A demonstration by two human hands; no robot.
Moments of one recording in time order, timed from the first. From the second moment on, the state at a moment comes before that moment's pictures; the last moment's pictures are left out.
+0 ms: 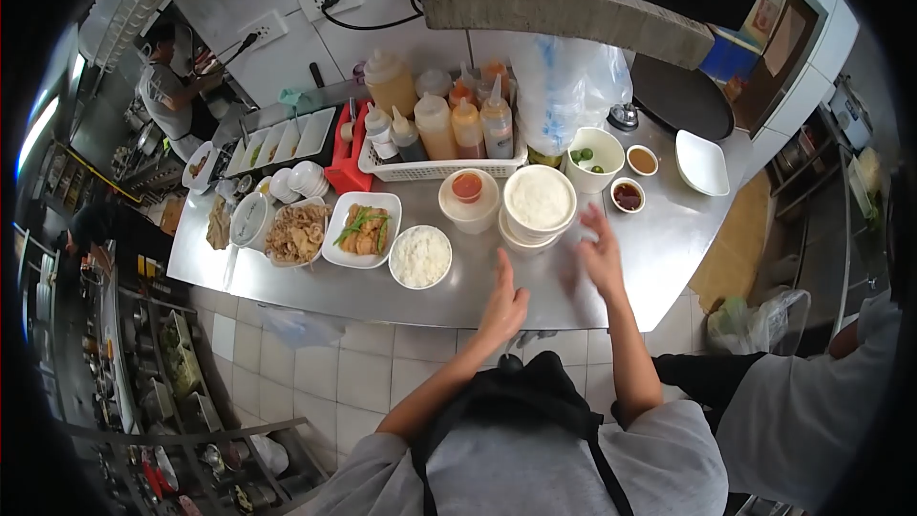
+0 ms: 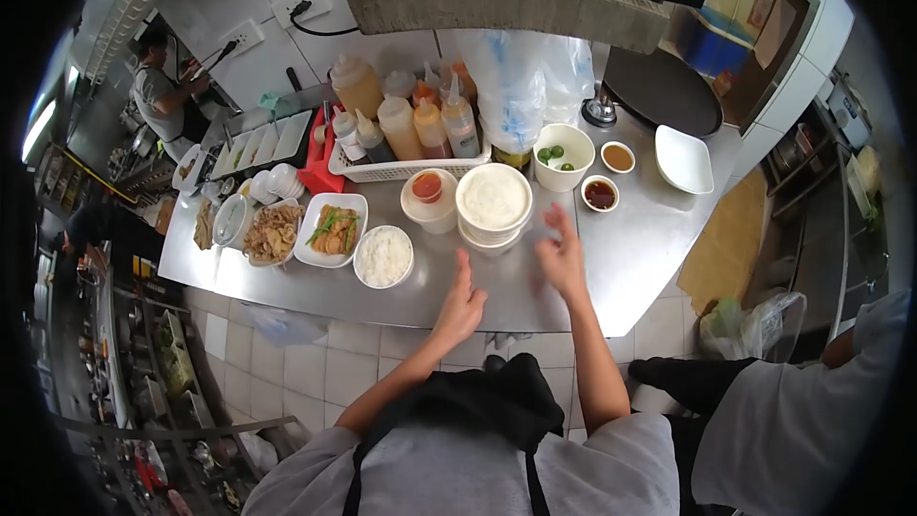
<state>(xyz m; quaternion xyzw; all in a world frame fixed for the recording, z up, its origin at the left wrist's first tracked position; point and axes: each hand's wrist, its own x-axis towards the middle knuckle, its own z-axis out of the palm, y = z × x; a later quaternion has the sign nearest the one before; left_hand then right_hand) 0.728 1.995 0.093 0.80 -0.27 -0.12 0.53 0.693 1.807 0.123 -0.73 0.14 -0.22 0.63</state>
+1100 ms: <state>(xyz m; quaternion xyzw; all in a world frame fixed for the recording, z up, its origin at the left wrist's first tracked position) 0.806 1.953 0.130 0.73 -0.35 -0.01 0.59 0.752 1.797 0.112 -0.61 0.06 -0.05 0.79</state>
